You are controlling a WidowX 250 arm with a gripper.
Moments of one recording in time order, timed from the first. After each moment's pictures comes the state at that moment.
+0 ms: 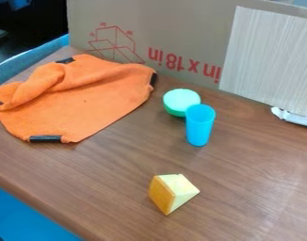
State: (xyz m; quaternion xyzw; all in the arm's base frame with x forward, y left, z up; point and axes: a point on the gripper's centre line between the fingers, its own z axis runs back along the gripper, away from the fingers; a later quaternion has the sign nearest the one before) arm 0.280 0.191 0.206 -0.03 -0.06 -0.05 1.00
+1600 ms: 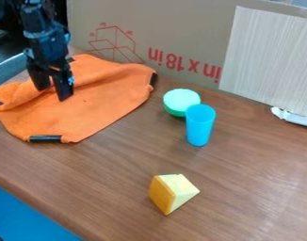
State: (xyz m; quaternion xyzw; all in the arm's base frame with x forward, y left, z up) arm 0.314 0.191 0.043 0.01 -0.03 -0.03 1.00
